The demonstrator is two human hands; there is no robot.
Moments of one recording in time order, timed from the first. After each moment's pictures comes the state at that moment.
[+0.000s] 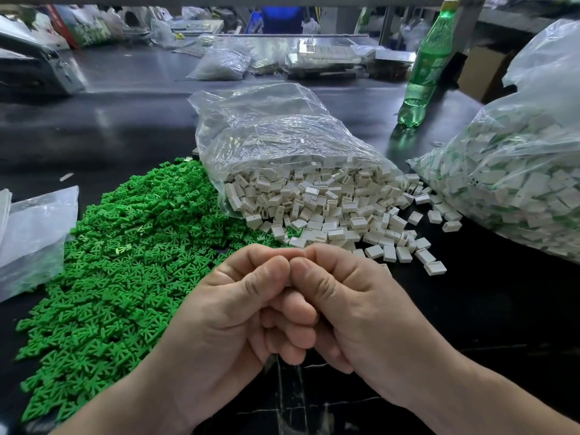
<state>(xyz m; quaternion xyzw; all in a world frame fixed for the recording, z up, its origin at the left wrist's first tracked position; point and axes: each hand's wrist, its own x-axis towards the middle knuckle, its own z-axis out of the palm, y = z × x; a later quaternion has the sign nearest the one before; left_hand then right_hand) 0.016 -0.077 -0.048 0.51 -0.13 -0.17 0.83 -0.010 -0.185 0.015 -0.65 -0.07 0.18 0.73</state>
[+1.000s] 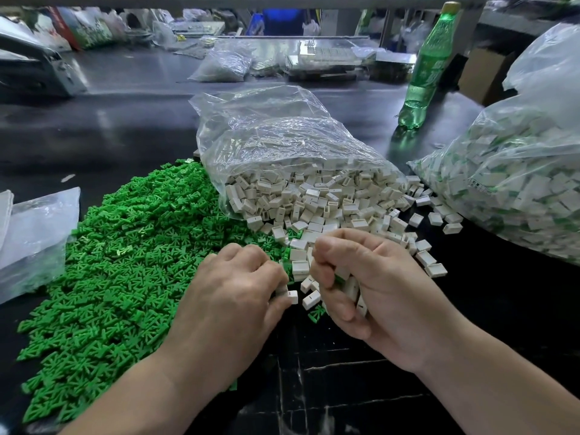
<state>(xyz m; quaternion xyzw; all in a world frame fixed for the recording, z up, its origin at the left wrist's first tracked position) 0.040 -0.037 -0.040 0.93 -0.31 0.16 0.14 0.011 -0.227 -0.014 -0.56 -0.02 0.13 0.82</state>
